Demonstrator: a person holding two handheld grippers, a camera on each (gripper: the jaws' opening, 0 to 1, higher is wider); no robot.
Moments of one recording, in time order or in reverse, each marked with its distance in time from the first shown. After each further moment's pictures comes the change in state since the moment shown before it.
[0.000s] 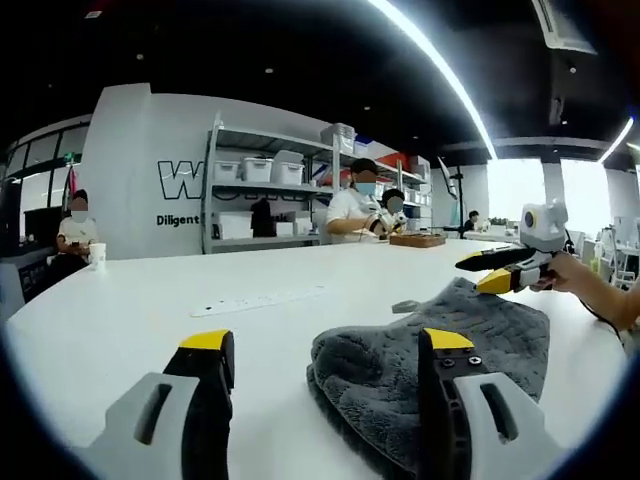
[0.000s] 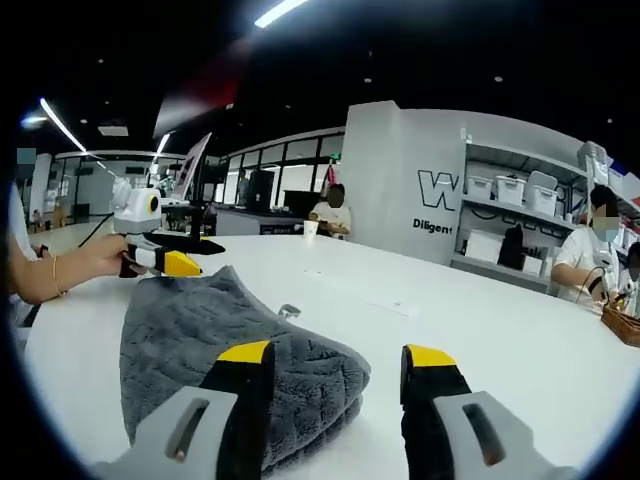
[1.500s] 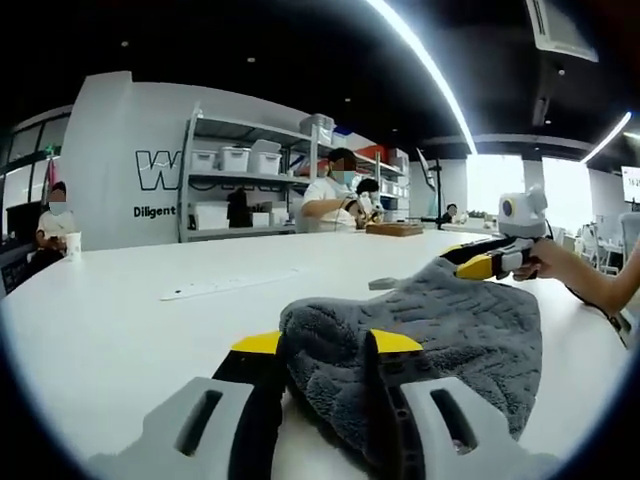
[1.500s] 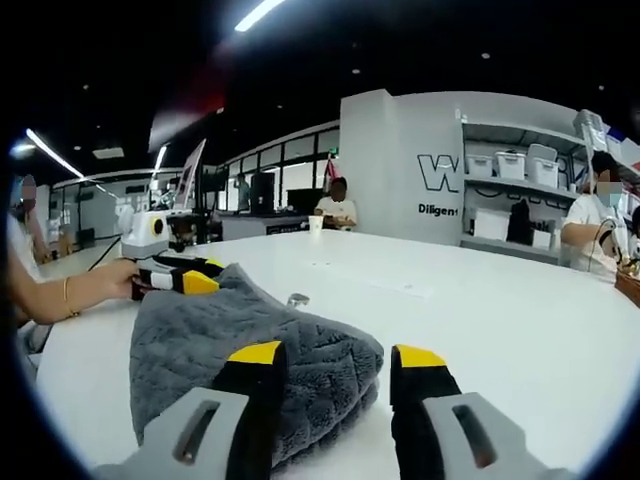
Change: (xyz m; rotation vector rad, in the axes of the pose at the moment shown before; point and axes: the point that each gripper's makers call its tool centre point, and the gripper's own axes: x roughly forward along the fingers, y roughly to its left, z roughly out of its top) left arm 0.009 -0.020 -0.026 -0.007 0.035 -0.107; right arm 0.002 0.009 -0.012 0.150 0.004 0.069
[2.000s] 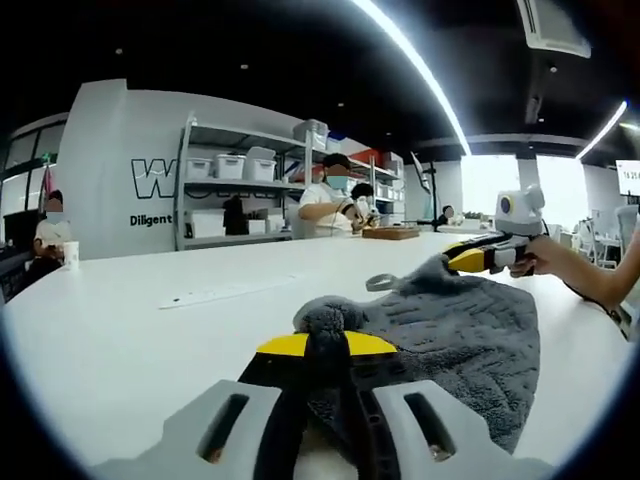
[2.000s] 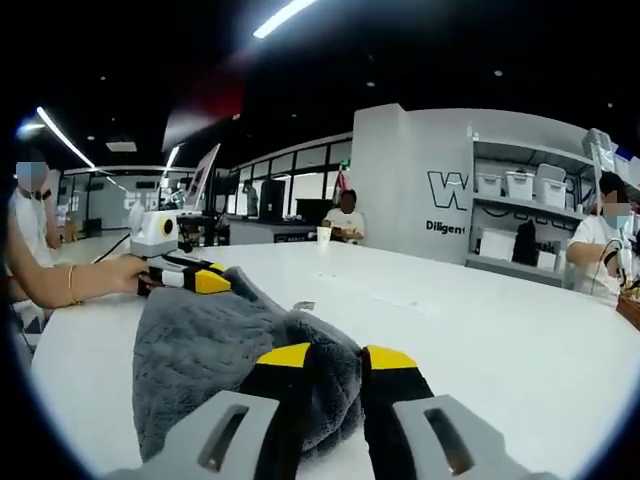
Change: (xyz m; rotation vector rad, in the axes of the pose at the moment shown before) left arm -0.001 0.000 0.005 0.032 -0.025 -0.016; right arm -0.003 0.003 0.009 -0.111 -0.038 0.010
